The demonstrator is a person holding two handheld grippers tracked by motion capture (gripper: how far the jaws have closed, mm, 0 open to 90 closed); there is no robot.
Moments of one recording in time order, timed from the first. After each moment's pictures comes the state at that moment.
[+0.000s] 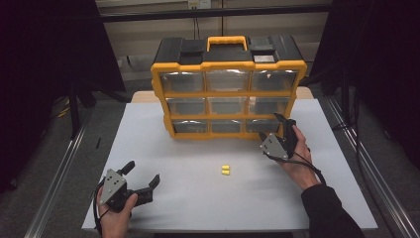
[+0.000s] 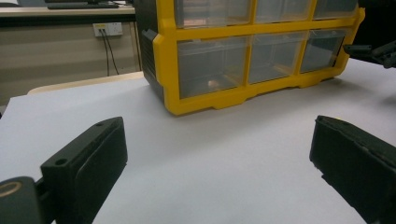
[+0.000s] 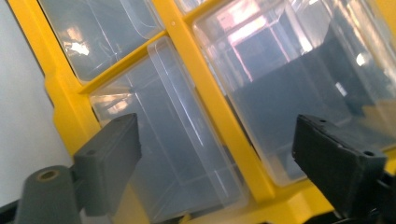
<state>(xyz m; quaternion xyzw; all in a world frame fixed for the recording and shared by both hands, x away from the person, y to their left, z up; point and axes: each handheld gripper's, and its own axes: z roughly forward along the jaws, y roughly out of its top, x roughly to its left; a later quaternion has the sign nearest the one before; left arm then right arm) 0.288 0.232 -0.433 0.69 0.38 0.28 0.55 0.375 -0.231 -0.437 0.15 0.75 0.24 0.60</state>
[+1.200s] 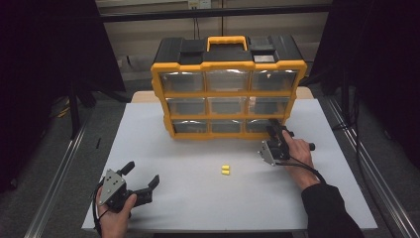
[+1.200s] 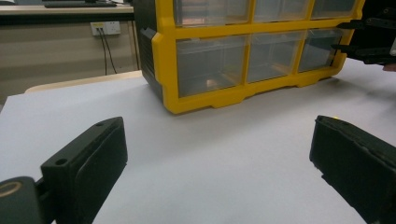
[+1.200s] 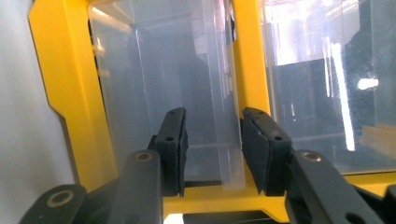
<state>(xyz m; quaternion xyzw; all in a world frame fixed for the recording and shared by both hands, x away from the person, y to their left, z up) 0.288 0.234 -0.434 0.69 0.38 0.28 0.55 0.384 -0.234 -0.461 0.04 0.75 0.08 0.65</state>
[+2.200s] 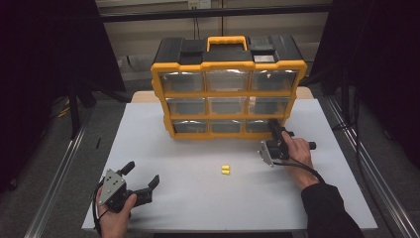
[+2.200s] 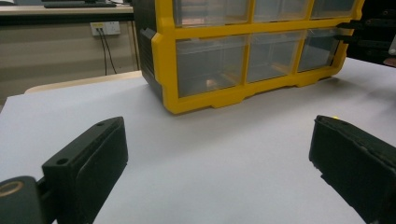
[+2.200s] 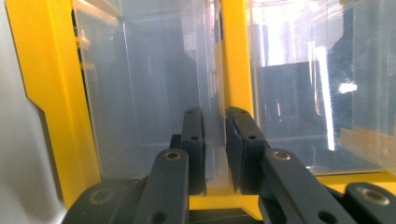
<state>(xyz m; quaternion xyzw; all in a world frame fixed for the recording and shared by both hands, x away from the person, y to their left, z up) 0.287 0.234 -0.433 0.69 0.38 0.28 0.55 0.382 -0.232 -0.459 0.03 0.74 0.06 0.67</state>
